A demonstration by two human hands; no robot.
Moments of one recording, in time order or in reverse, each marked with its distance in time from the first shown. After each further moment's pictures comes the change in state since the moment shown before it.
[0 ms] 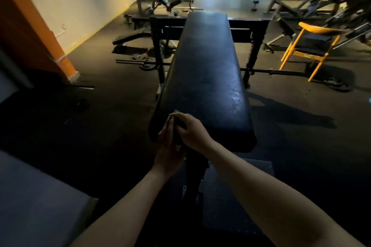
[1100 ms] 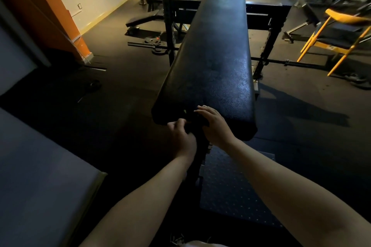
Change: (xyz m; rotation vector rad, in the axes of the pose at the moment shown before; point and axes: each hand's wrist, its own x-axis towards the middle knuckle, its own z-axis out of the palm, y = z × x) left_hand -0.012 0.072 0.021 -0.137 0.154 -0.554; right_hand -0.031 0.077 -0.028 -0.179 0.003 -0.103
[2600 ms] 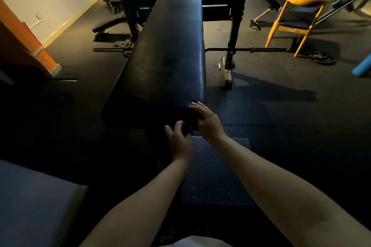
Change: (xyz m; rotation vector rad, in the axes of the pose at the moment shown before) left_hand -0.081 0.060 0.112 -0.066 -0.050 0.115; right_hand -0.072 0.068 -0.090 0.317 0.133 0.245
